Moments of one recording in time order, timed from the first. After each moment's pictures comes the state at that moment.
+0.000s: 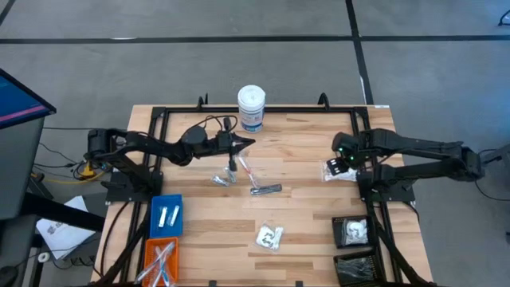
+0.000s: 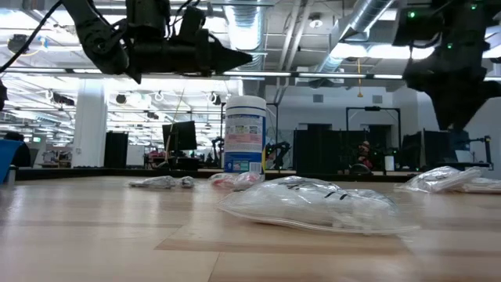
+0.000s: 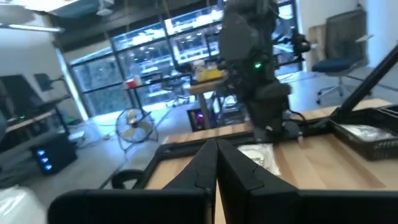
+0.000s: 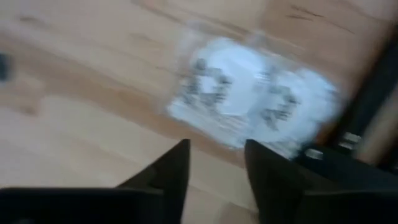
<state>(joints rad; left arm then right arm) 0.26 1.54 0.58 1.06 0.12 0.26 -0.28 0.93 0.73 -1.20 0.04 0.90</state>
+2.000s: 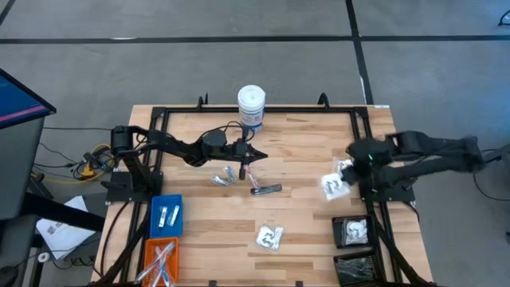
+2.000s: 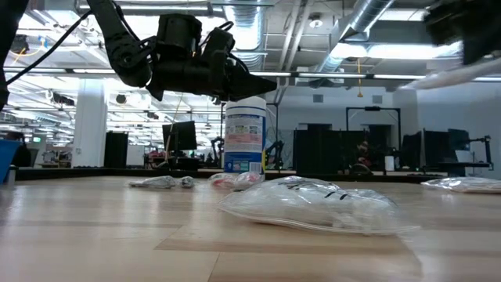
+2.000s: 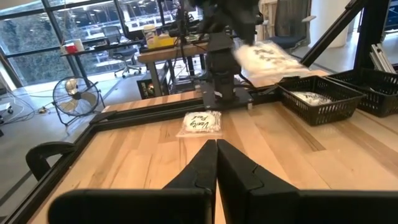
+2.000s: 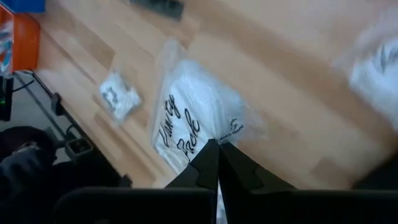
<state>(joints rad) 0.23 1.75 0.71 0.97 0.26 0.20 0.06 0.71 0.86 -1.18 -0.11 1.11</state>
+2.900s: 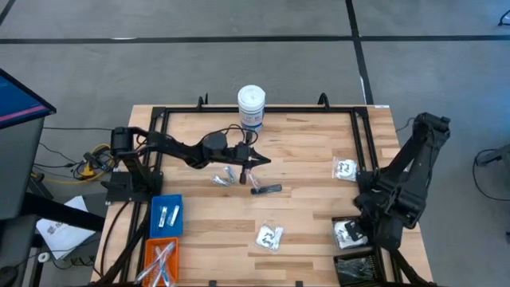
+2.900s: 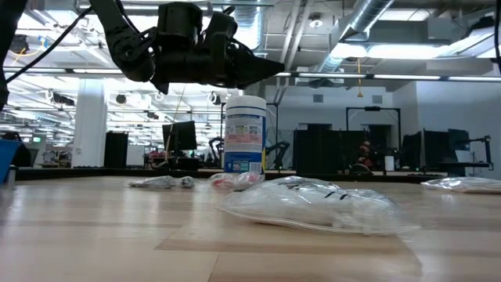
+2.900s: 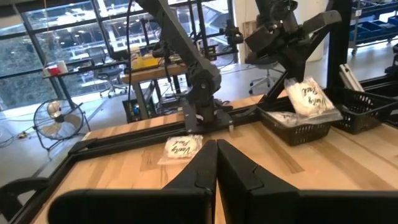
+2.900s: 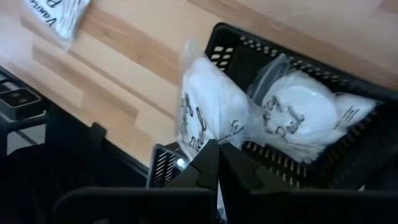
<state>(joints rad) 0.18 1.75 0.75 1.01 0.29 0.21 1.09 1.12 0.87 -1.01 0.23 2.19</state>
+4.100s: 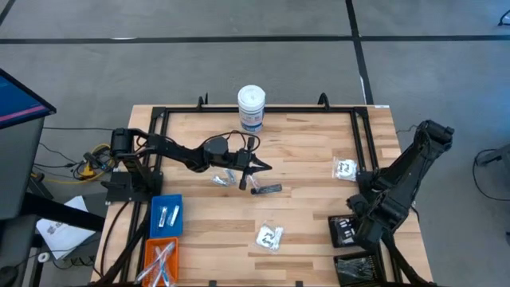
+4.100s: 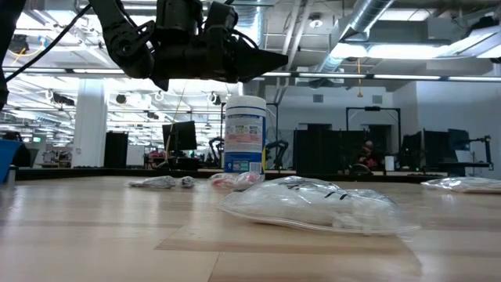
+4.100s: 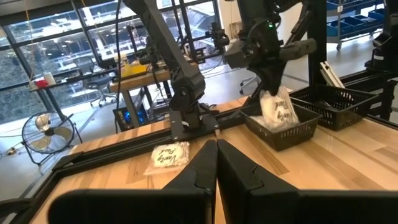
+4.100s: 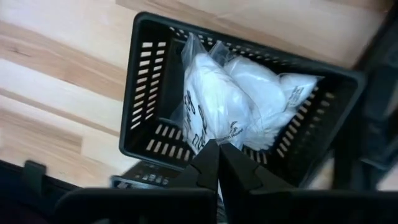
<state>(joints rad) 0.13 1.76 0.75 1.00 0.29 0.25 0.95 1.26 0.91 -1.08 0.03 2.17</state>
